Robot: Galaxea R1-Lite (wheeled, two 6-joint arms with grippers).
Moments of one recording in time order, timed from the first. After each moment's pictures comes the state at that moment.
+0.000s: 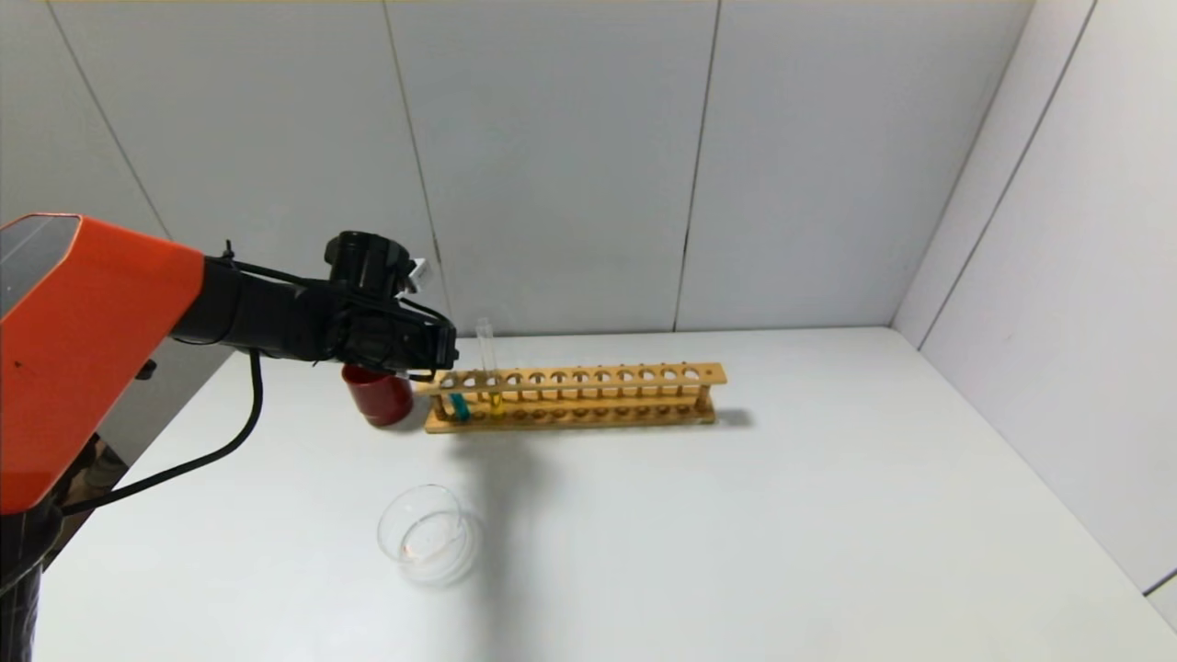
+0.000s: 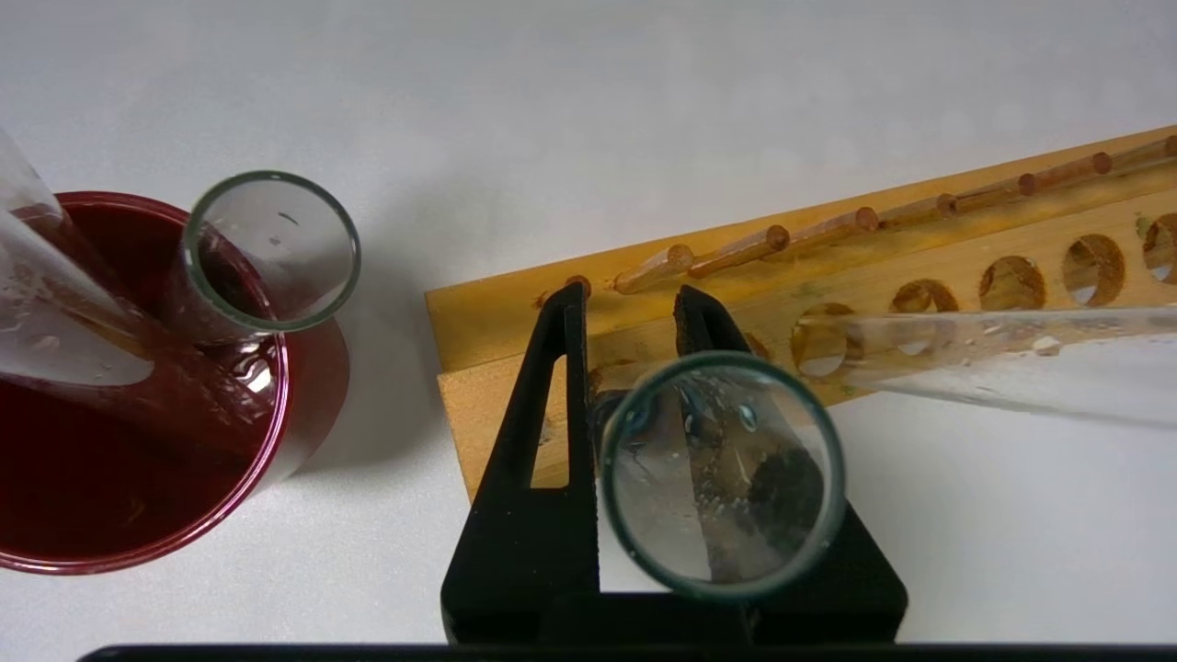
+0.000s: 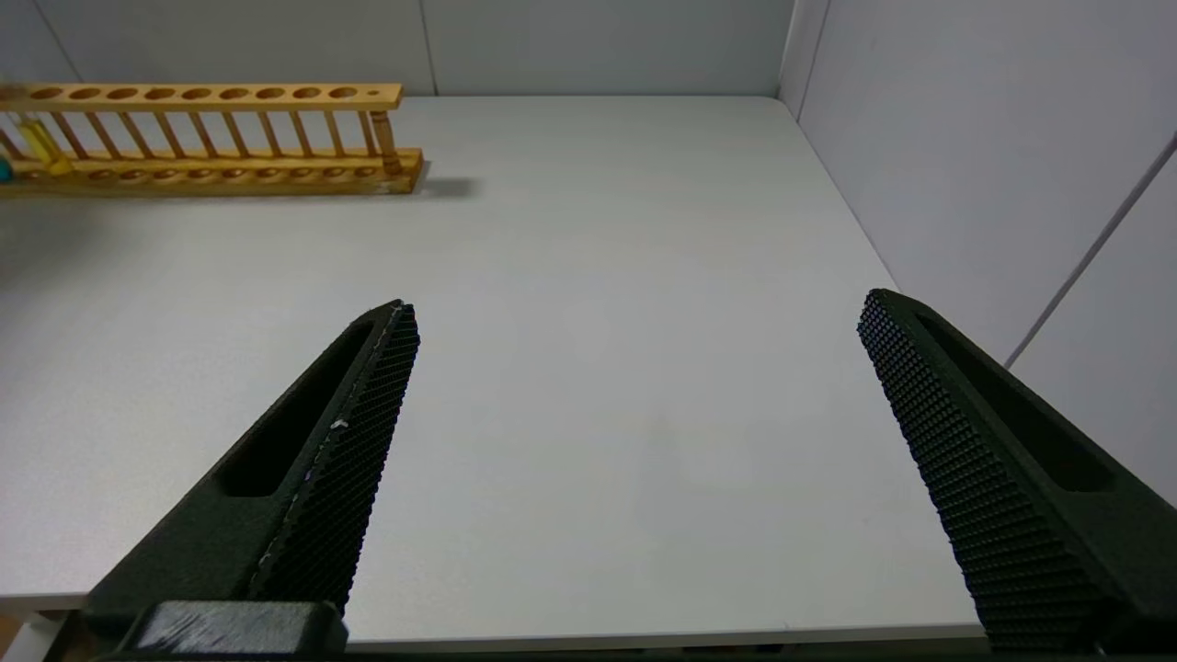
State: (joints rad) left arm -0.20 2.18 -1.49 -0.03 -0.16 -0.12; right arm 0.00 0.00 0.00 0.00 0.00 0.00
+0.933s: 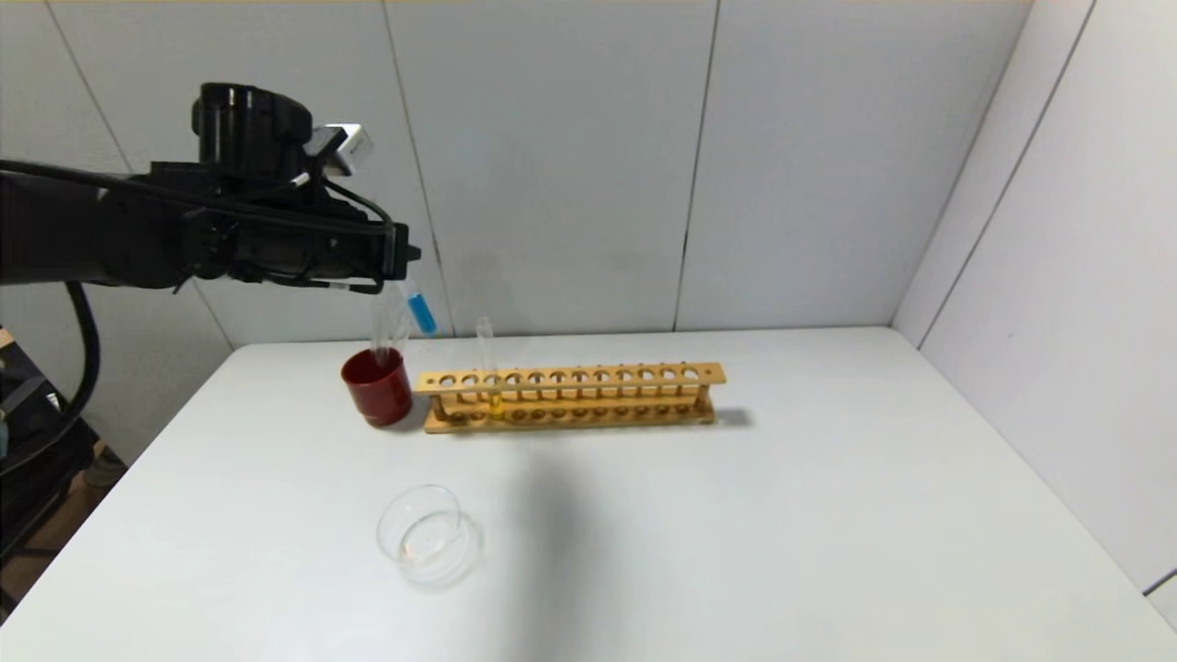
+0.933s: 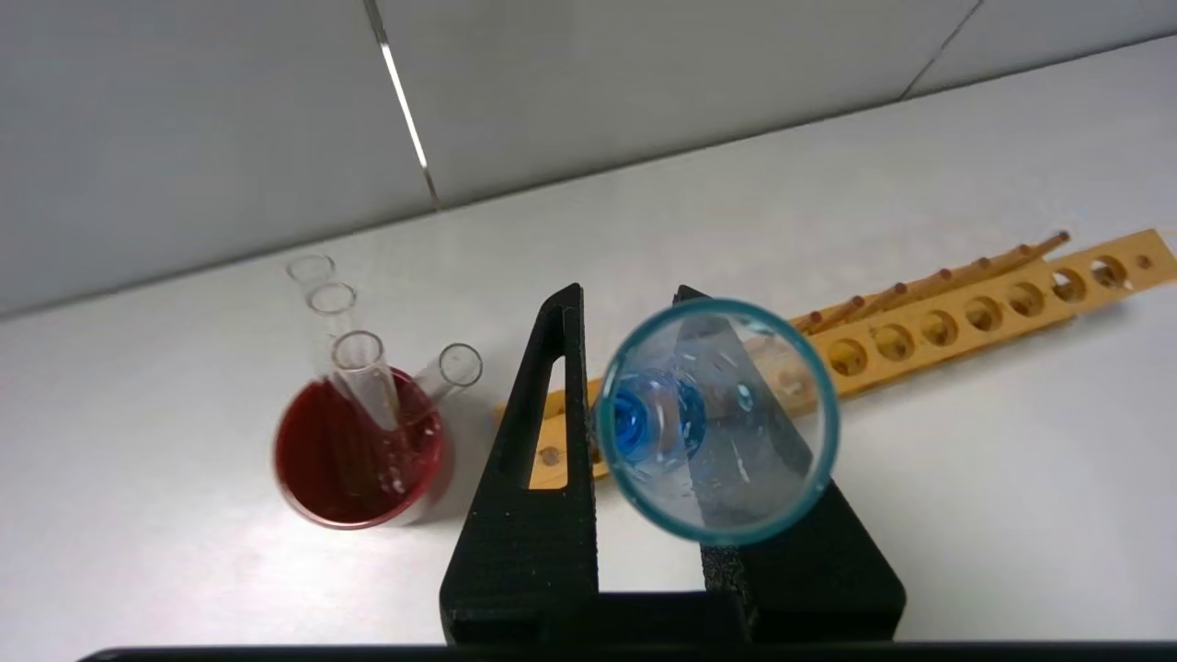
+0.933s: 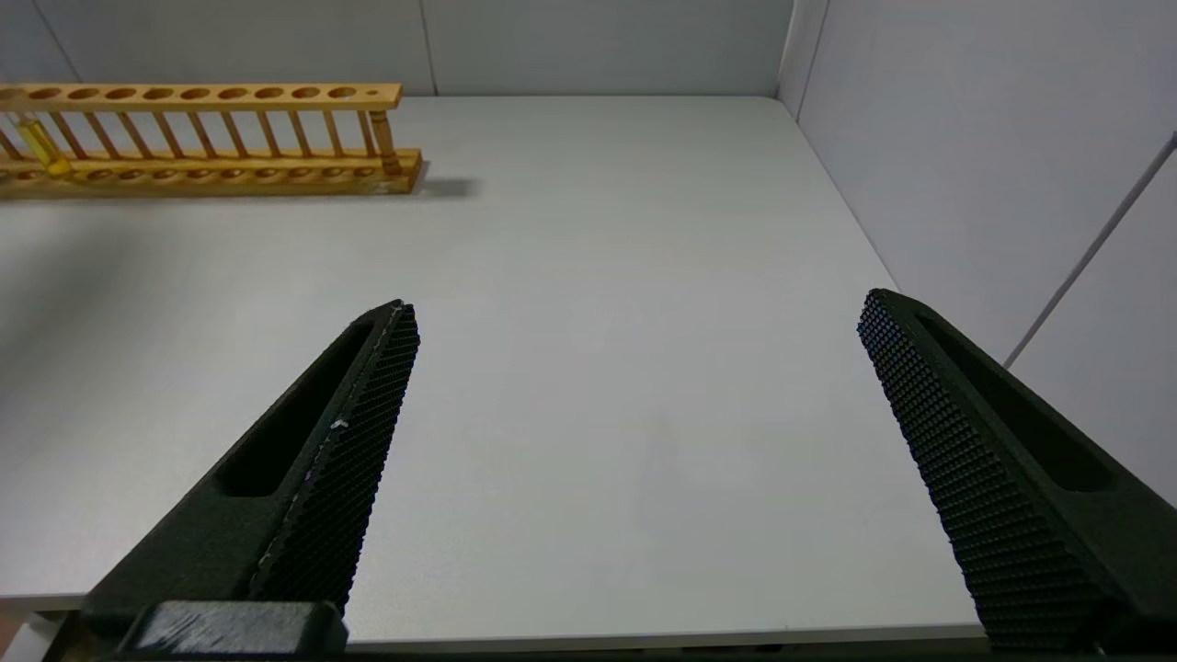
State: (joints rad) left arm -0.20 1.84 -1.48 0.01 -0.12 0.01; right arm 0.00 0.00 0.00 0.00 0.00 0.00
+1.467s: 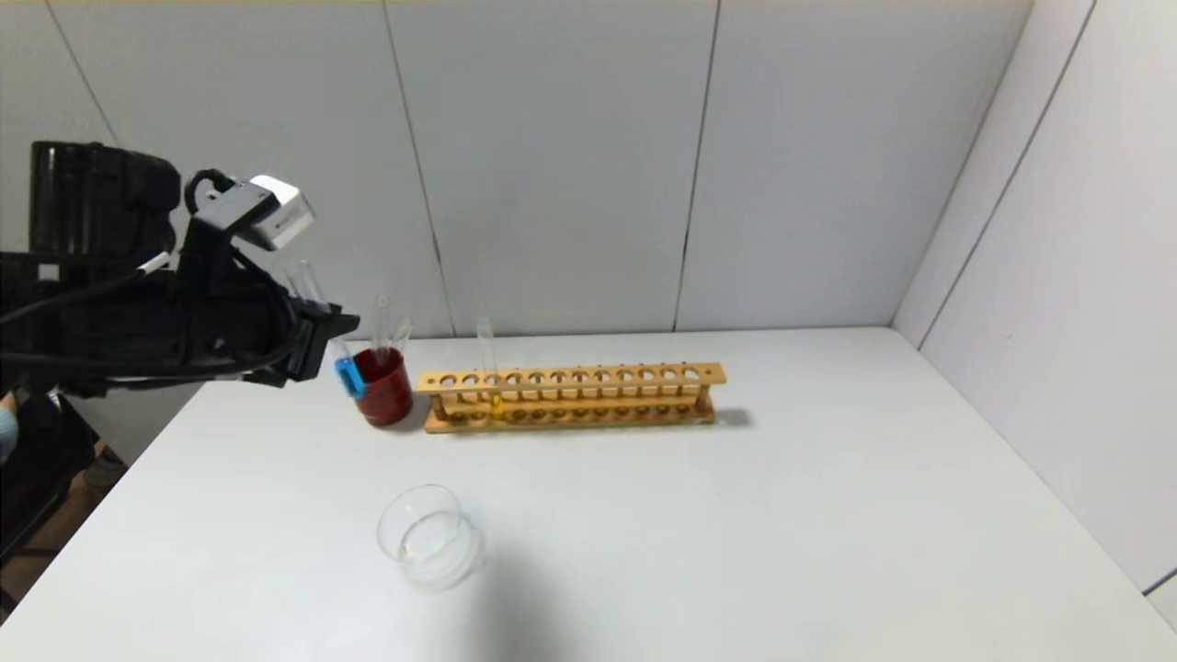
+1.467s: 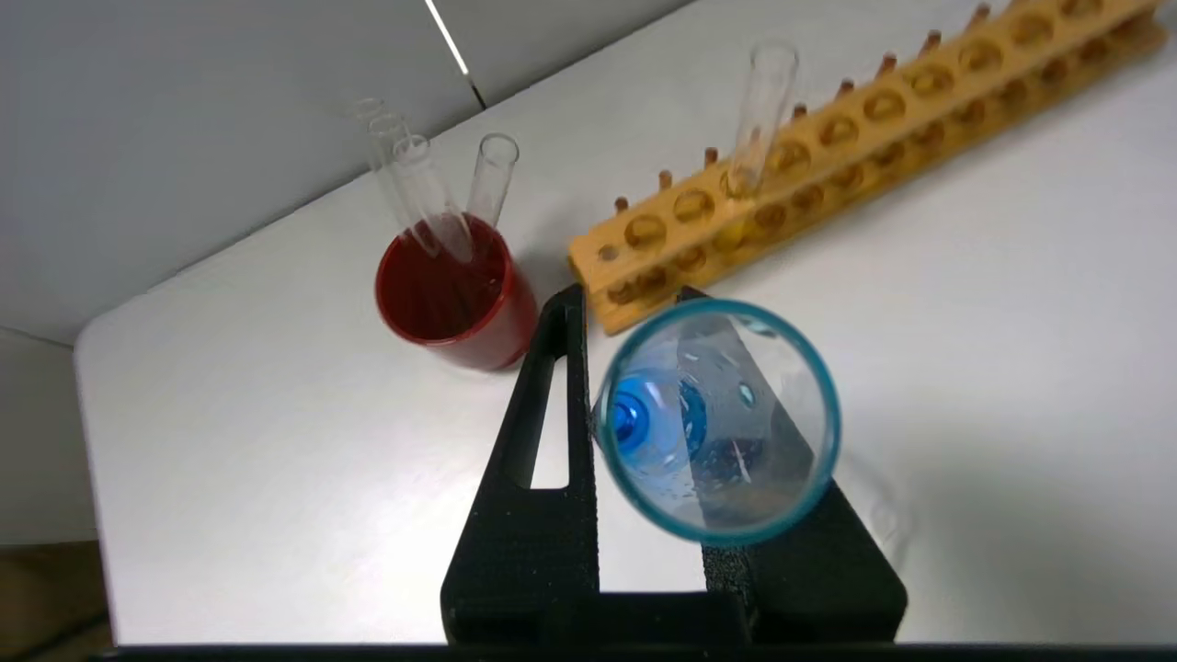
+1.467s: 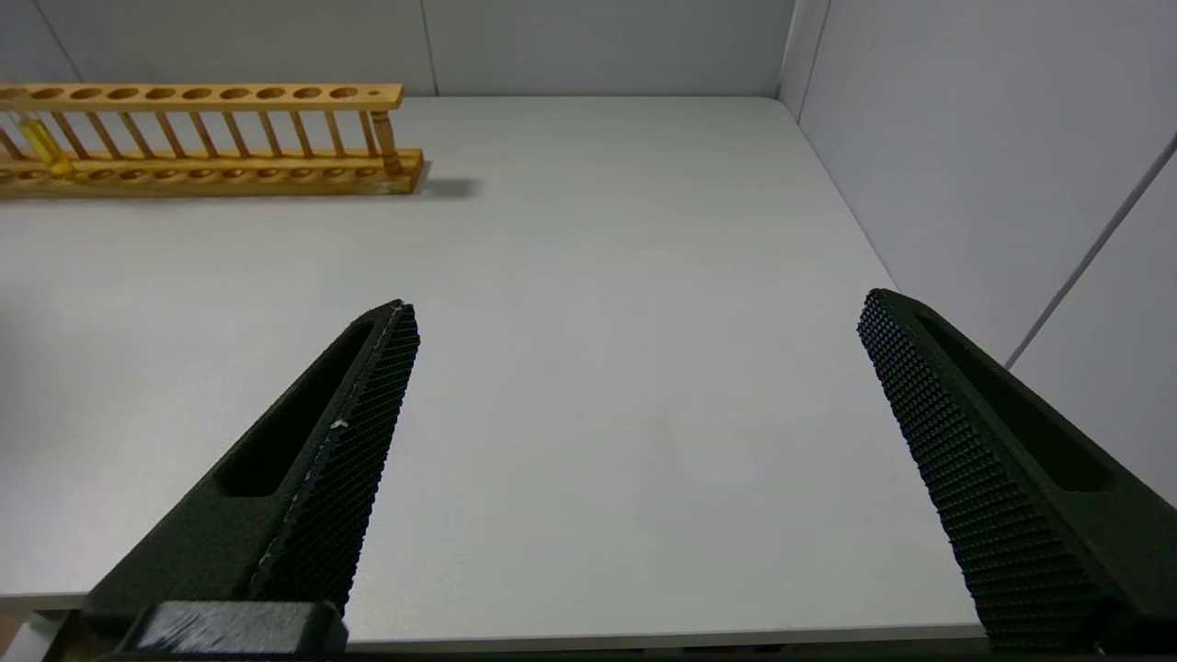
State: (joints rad) left arm -0.16 1.52 -1.00 -0.11 -0.15 0.30; right arm 0.00 0.00 0.00 0.00 0.00 0.00
